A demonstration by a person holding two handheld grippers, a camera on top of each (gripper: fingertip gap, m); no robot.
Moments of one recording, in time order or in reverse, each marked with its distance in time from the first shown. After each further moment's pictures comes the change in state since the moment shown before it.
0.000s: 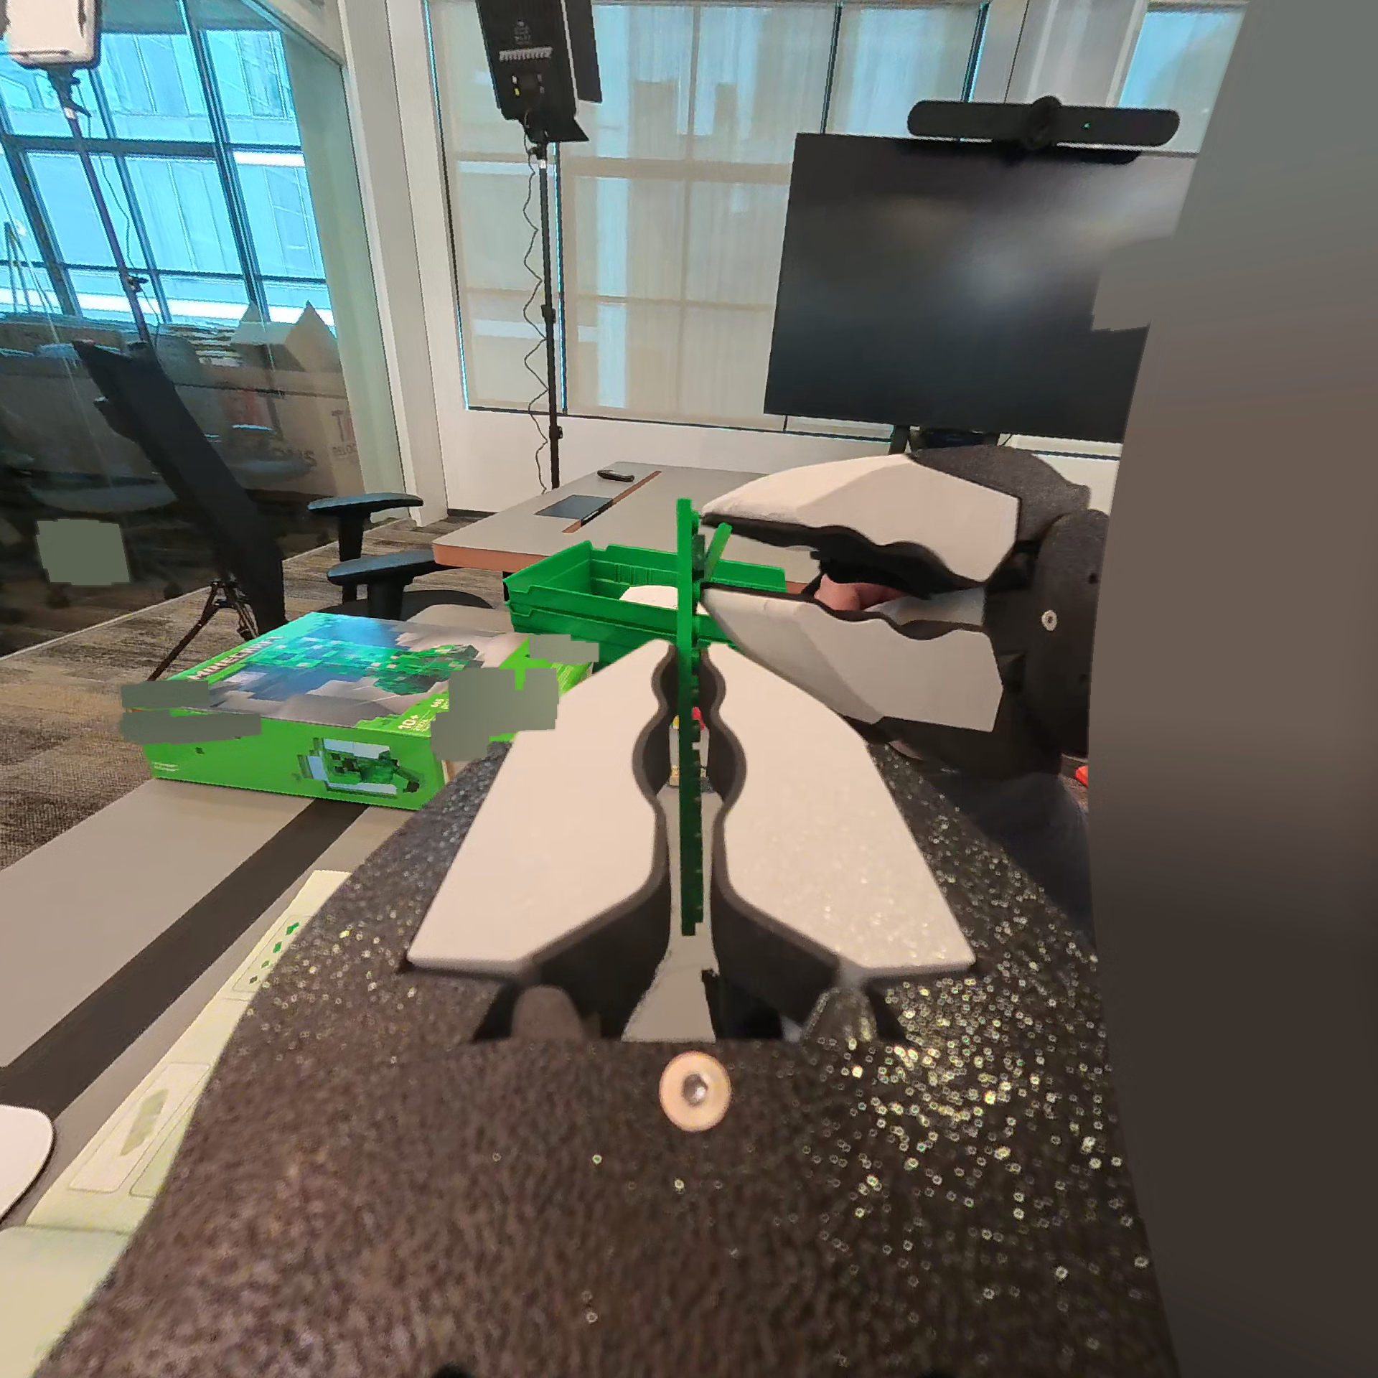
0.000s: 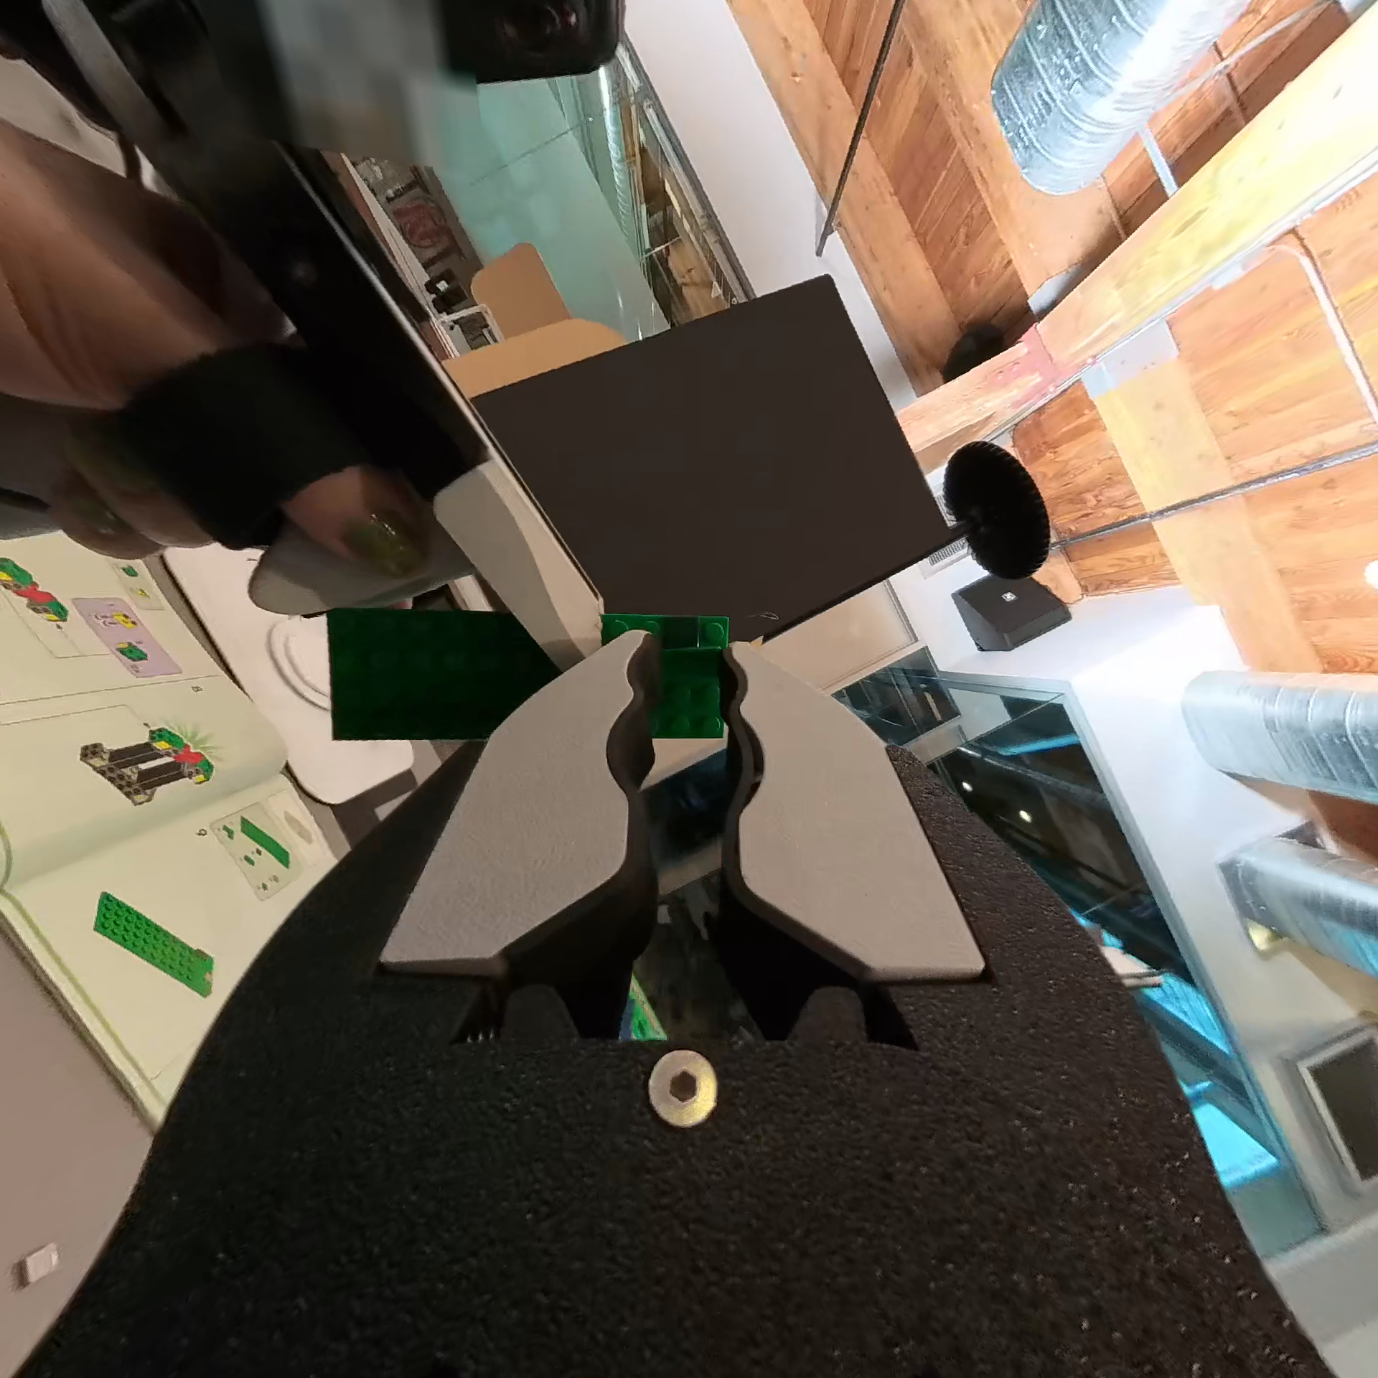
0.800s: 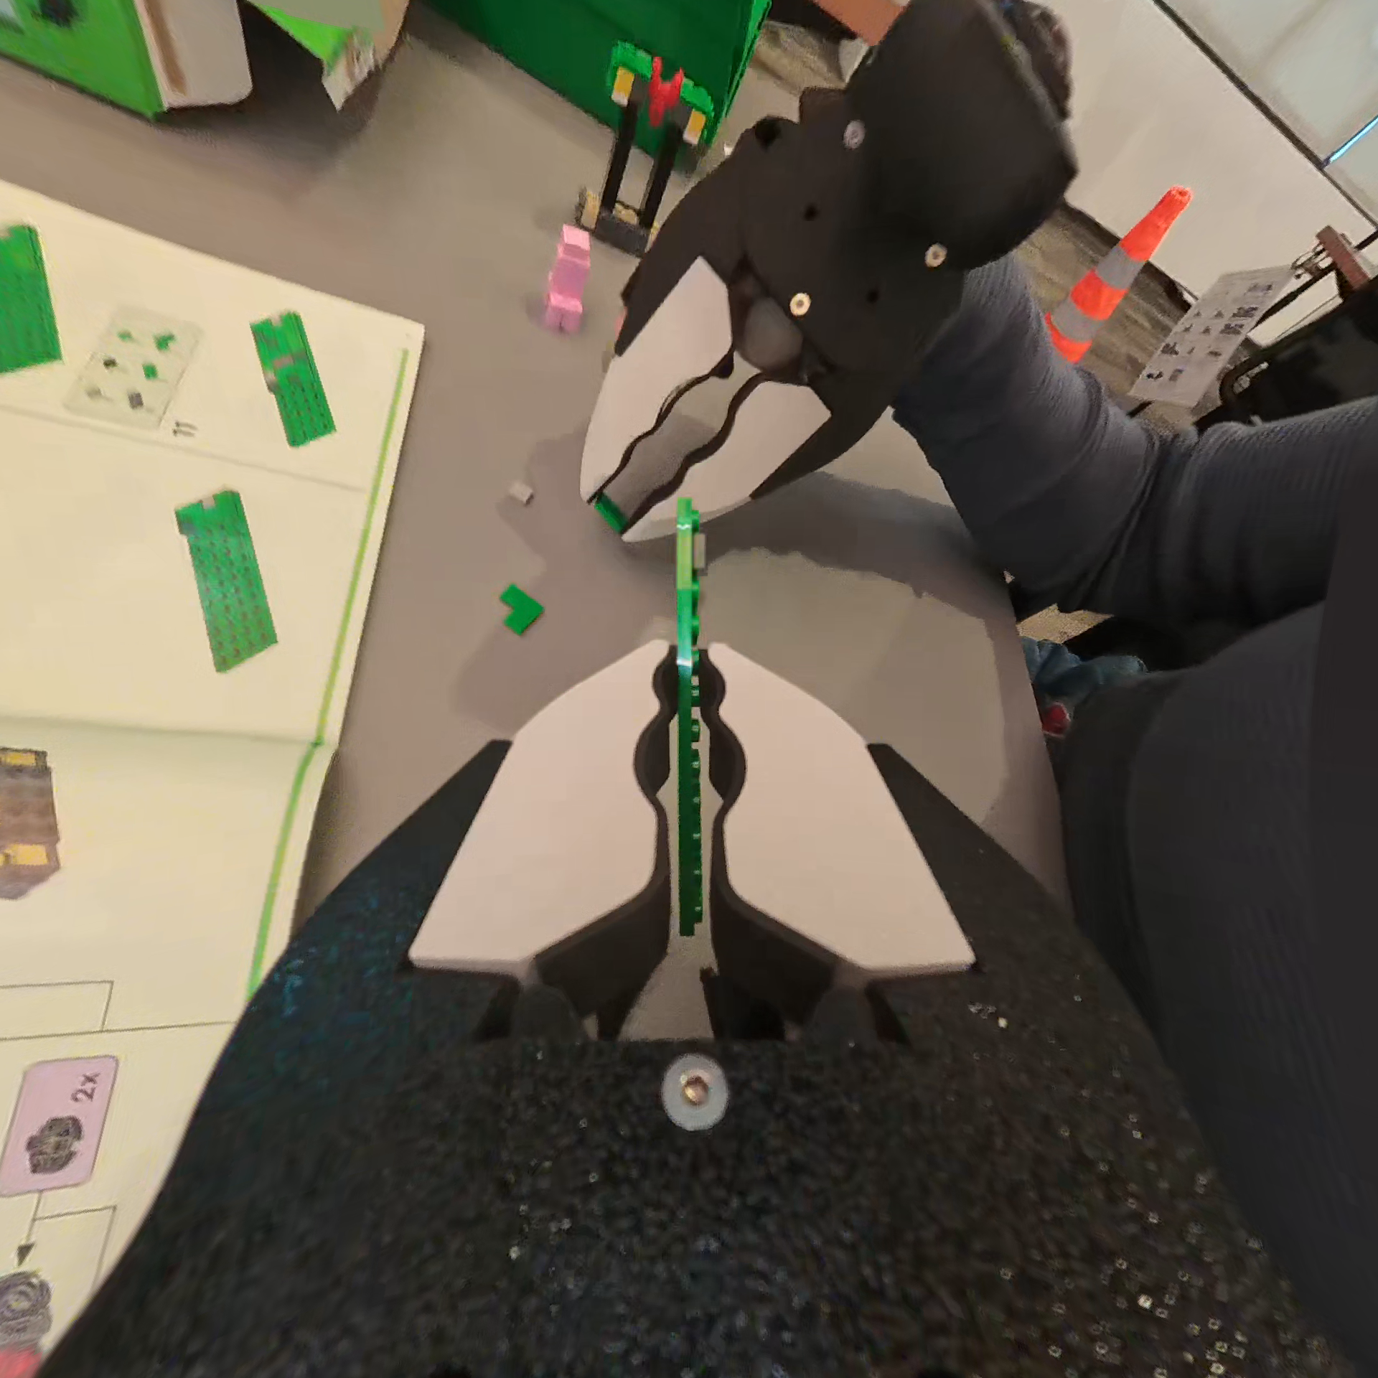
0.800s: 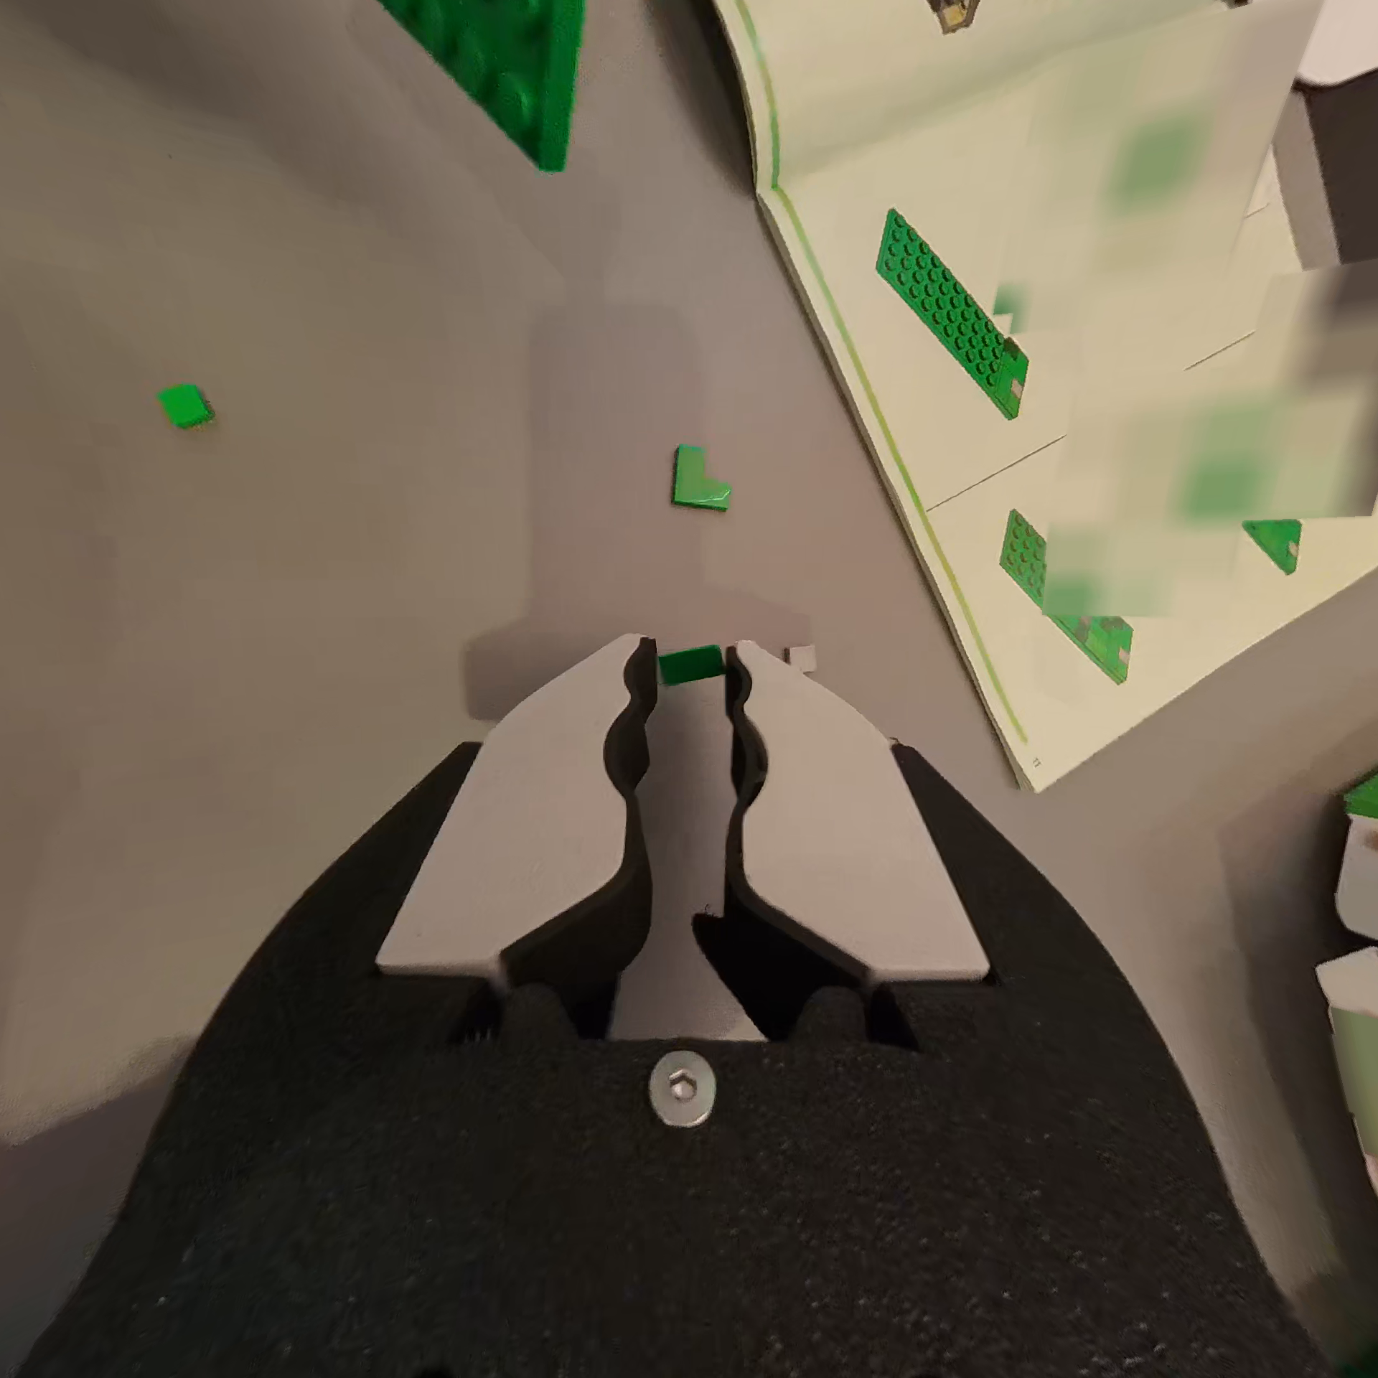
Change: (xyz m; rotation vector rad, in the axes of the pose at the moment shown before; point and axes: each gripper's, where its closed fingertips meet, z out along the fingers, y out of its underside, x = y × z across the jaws) left arm -0.011 0.176 -0.050 -0.677 0.171 -0.342; right arm -0.217 0.163 -0.089 -0.646 -1.116 0.510
